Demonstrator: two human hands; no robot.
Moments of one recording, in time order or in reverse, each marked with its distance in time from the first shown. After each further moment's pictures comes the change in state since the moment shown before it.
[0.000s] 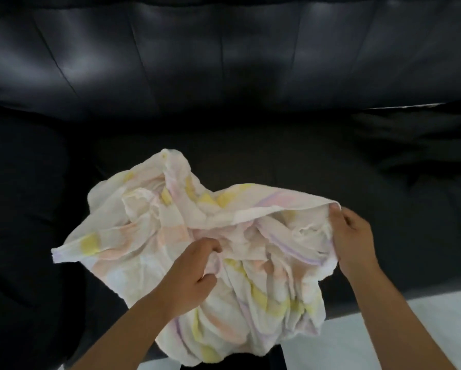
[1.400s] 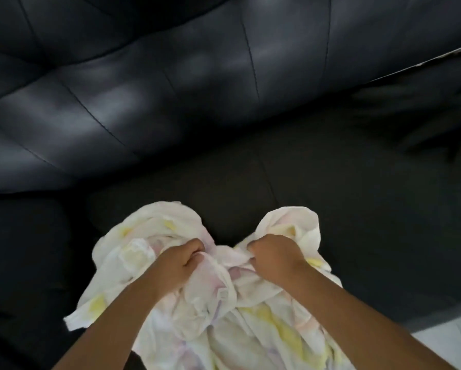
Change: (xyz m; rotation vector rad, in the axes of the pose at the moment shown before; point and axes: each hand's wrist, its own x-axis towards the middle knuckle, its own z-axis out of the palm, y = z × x) left_hand 0.093 -0.002 -0.040 0.458 -0.244 -0.353; right_hand 0.039 0.019 0.087 -1.160 -0.730 -0.406
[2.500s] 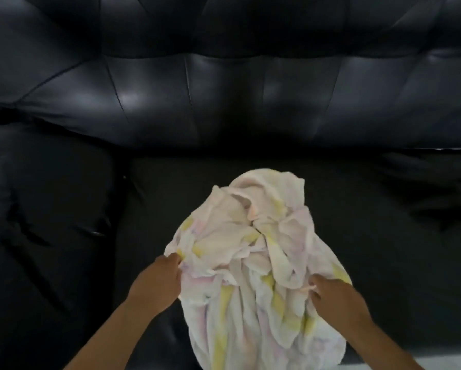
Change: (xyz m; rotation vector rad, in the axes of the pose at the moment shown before) left_hand -0.077 -0.076 0.024 -0.116 0.261 -0.195; right_hand -0.078 0.003 -0.002 -0.065 -0.004 0.239
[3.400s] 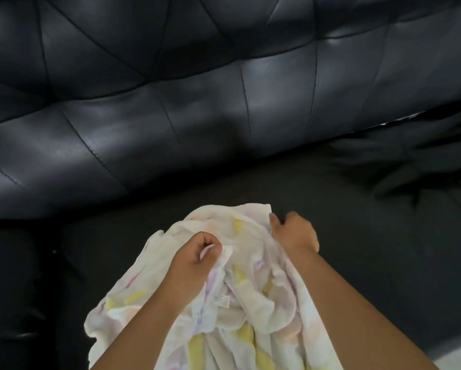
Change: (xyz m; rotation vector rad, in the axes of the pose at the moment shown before) left_hand 0.070 0.155 -0.009 -0.769 -0.012 0.322; right_hand 0.122 0.023 -0.058 0.728 0.325 0.432
